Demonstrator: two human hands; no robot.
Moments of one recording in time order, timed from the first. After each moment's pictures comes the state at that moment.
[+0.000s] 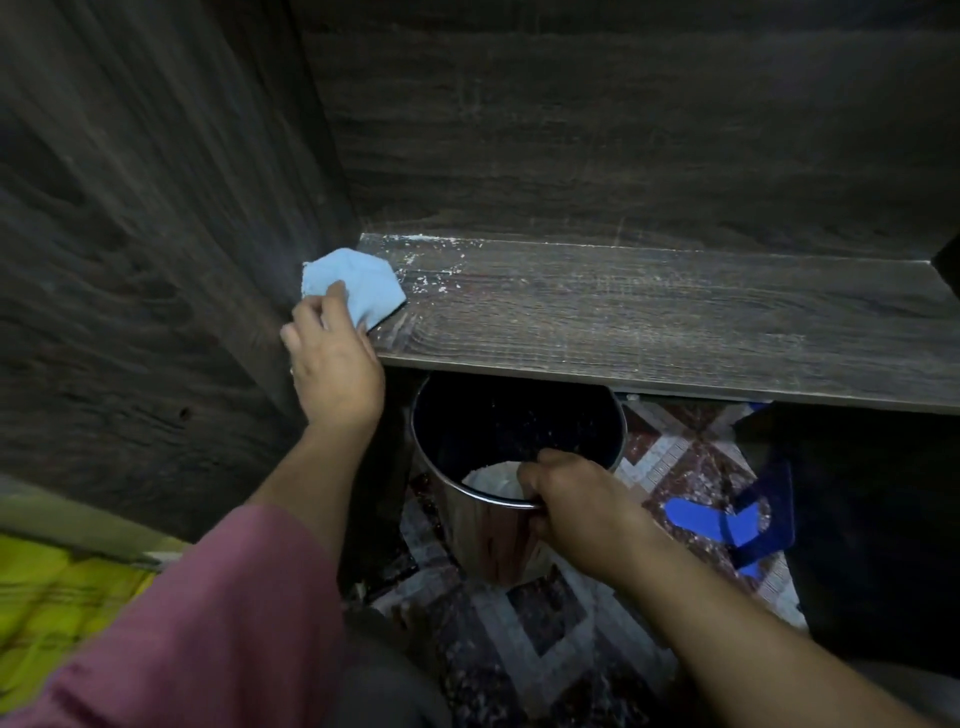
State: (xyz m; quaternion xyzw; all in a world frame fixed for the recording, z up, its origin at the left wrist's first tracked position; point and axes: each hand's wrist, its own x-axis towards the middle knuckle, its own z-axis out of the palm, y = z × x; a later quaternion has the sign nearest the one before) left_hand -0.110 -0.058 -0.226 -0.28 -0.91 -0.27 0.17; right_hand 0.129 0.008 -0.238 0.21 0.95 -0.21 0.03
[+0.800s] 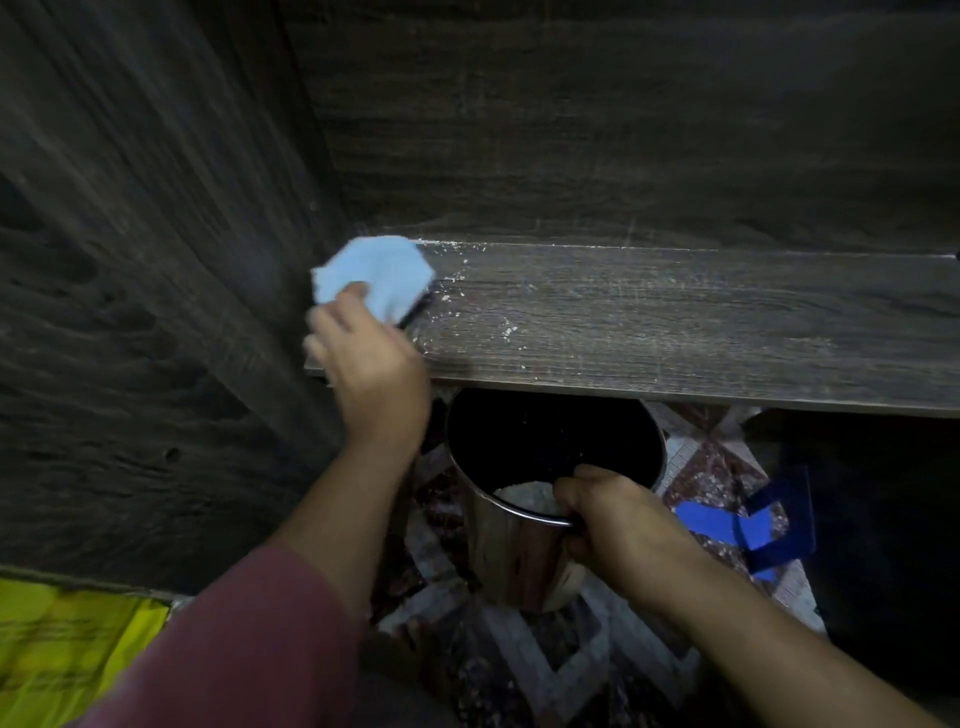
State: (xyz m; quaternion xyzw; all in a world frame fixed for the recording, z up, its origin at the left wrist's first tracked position) left_hand -0.091 -0.026 -0.217 -0.24 -0.87 -0.37 0.21; right_hand 0.138 0.017 -0.238 0.26 0.93 -0.25 0.02
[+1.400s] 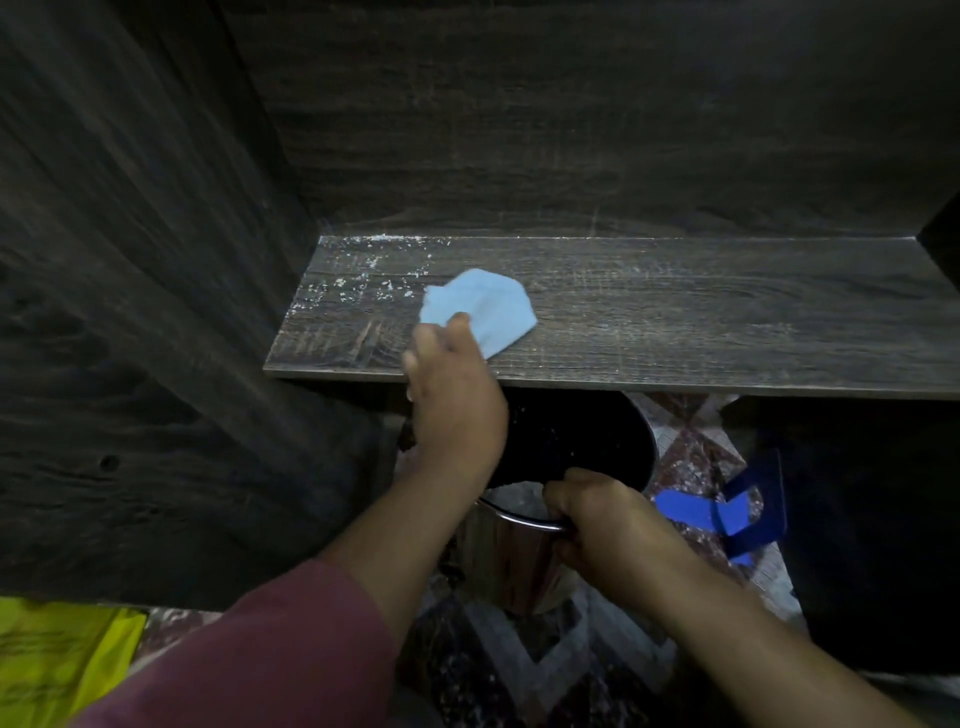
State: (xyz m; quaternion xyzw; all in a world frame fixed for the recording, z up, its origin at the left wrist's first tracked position) left_hand -0.006 0.008 -0.228 -0.35 -0.89 -0.28 0.07; right_hand 0.160 0.024 -0.243 0.29 0.92 -0.27 0.03
